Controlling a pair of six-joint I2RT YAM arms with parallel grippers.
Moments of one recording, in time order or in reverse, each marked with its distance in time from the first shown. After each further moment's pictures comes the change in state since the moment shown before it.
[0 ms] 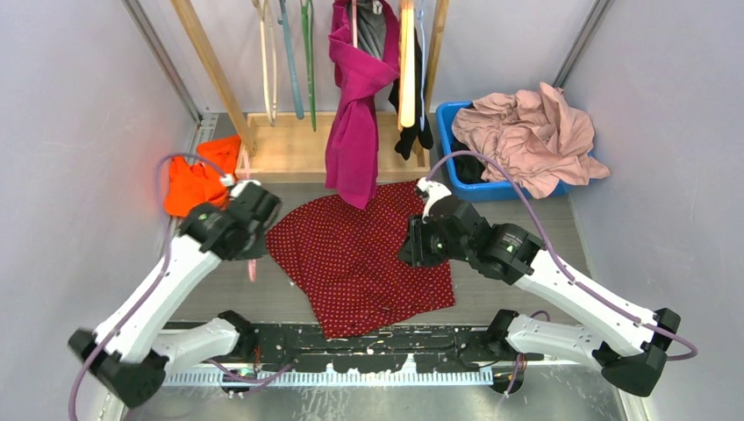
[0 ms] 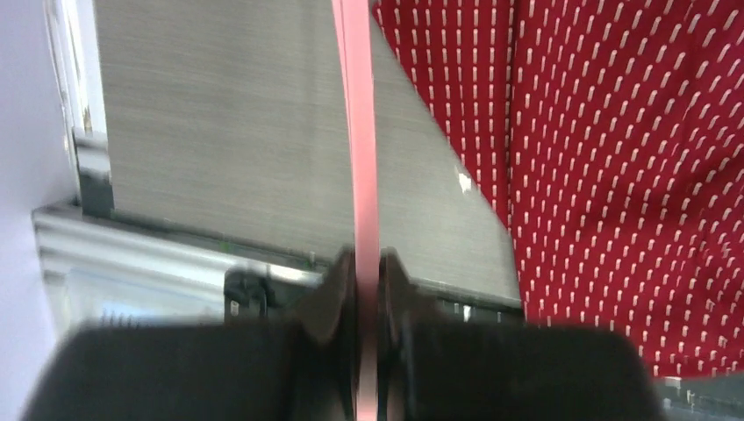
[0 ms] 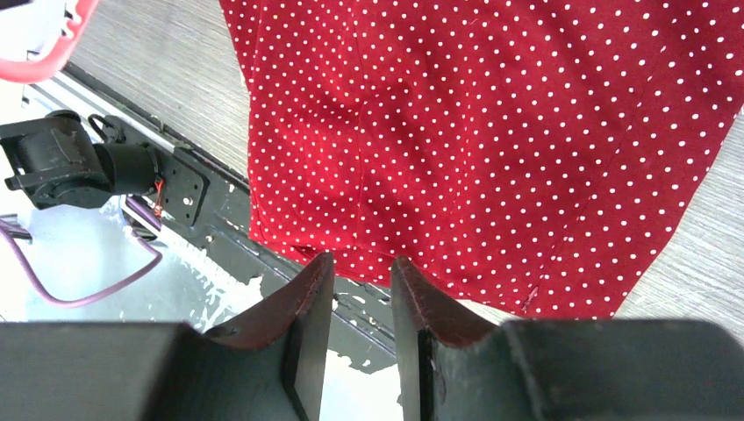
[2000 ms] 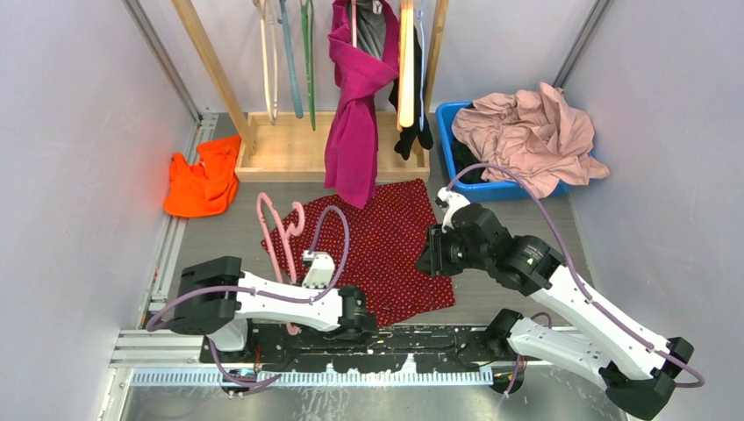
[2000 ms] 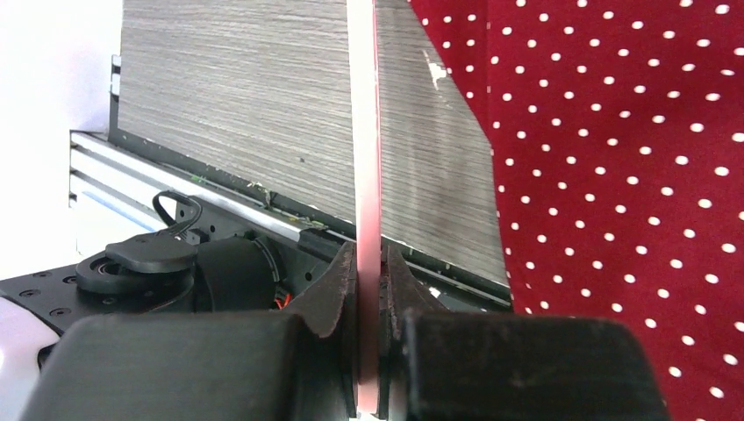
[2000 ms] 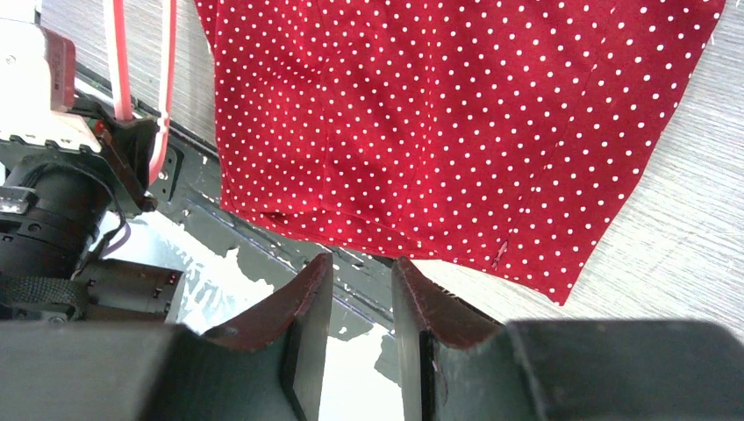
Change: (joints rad) left arm -1.009 0.650 -0.122 -0.260 -0.236 -1.194; right arm -0.105 -0.139 -0.095 -0.080 -0.086 -0.039
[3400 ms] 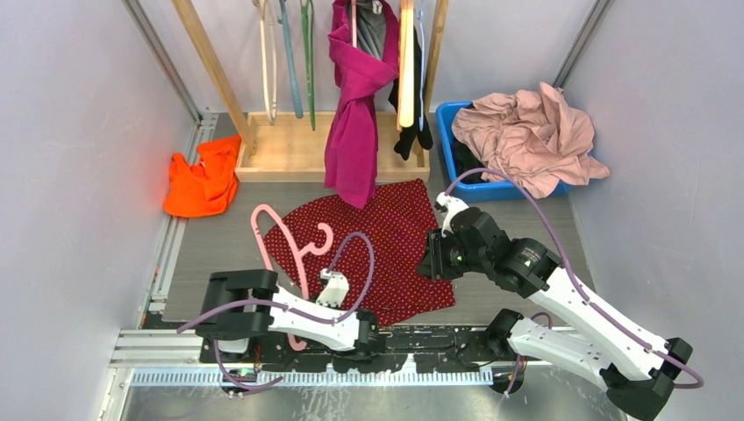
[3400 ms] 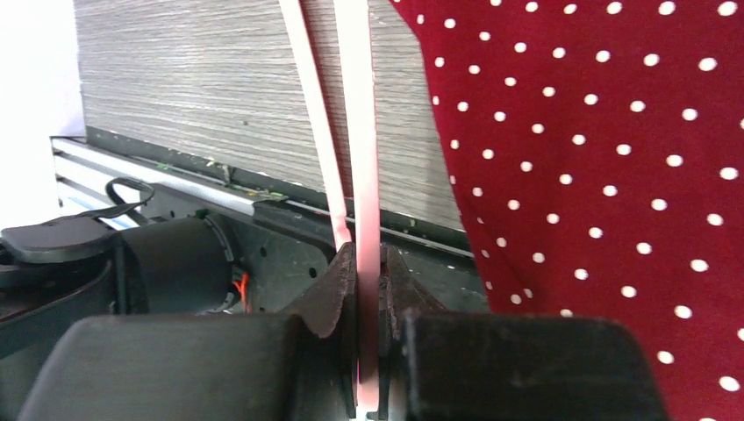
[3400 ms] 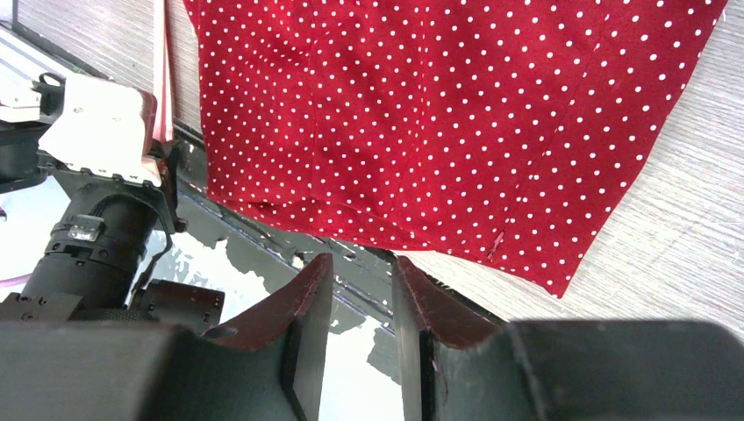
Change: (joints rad) left arm -0.105 0.146 -0.033 0.128 0.081 0.036; right arm 0.000 -0.013 -0.045 0.003 -0.013 -0.004
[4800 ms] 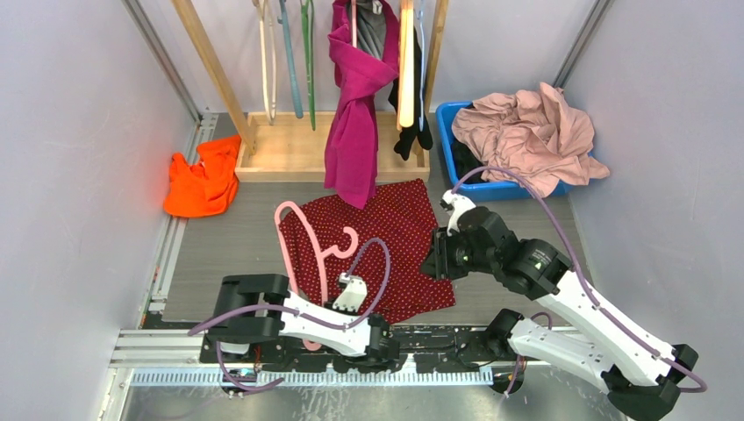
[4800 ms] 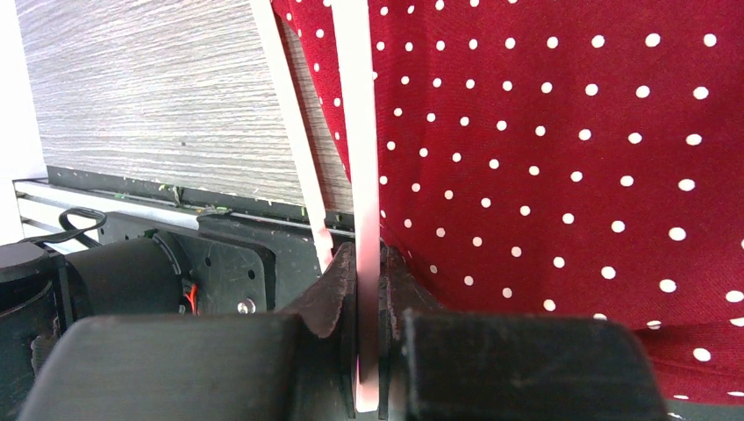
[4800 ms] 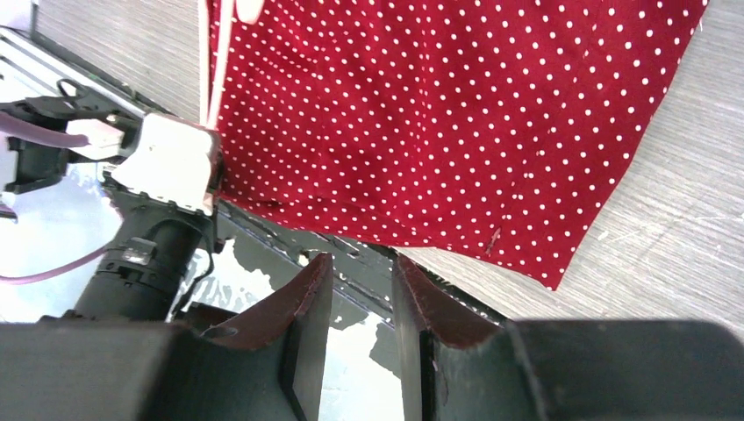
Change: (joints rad) left arm -0.030 0.068 0.097 0.090 -0.048 0.078; right arm -0.002 -0.021 0.036 -0.045 0.013 -0.003
